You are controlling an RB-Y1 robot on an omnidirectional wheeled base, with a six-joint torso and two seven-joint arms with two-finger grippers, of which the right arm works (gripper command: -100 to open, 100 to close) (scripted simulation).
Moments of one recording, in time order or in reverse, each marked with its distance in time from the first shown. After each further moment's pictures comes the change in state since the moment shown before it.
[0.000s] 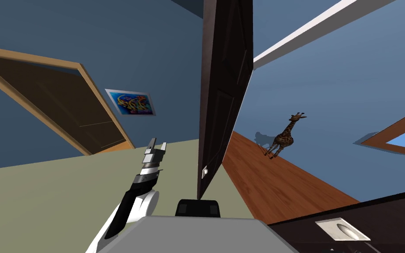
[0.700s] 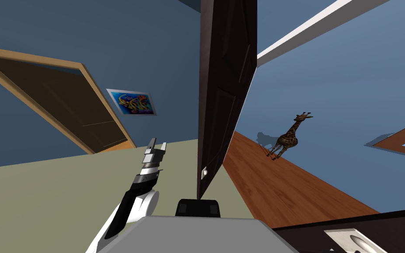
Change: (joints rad) arm 0.008 -0.003 0.013 0.003 0.010 -0.008 -0.020
